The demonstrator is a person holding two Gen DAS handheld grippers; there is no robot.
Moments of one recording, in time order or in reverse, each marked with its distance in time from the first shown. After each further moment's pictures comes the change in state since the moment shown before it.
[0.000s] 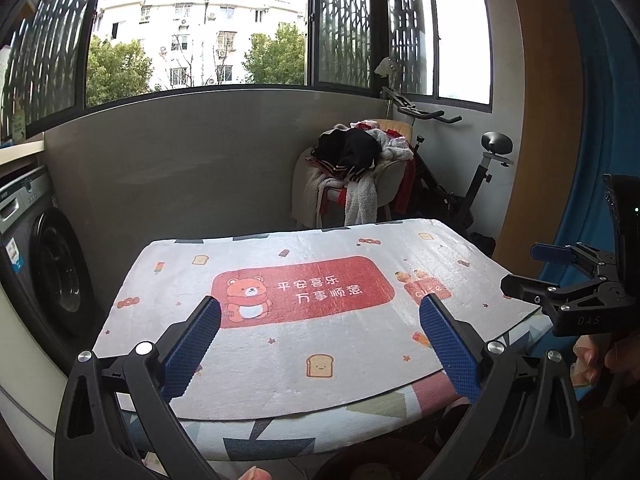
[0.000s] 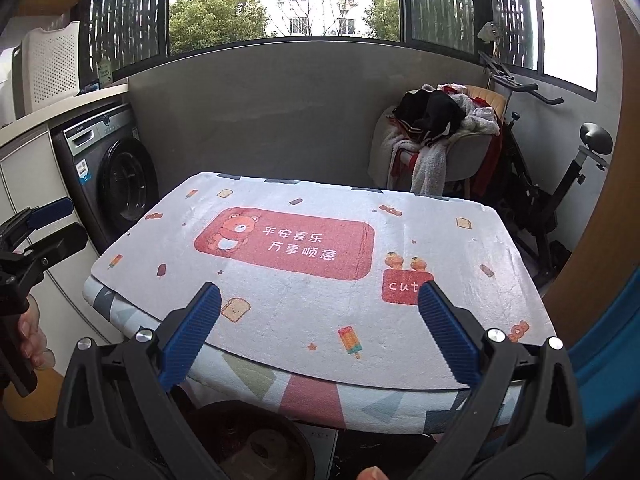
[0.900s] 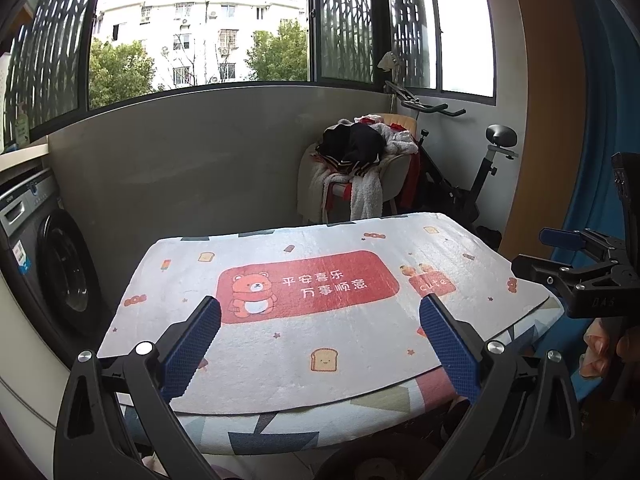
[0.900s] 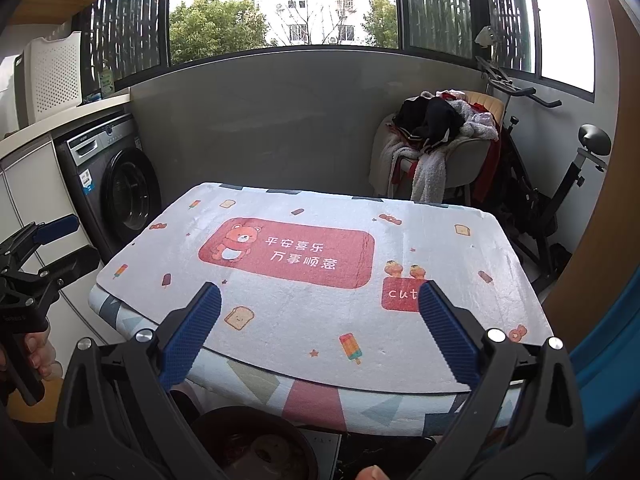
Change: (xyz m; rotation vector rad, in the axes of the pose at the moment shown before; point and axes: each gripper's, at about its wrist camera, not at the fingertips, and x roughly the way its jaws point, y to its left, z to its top) left arm -0.002 -0.008 0.000 0.020 0.015 0.027; right arm -0.009 0.000 0.003 0.010 -0.018 0.007
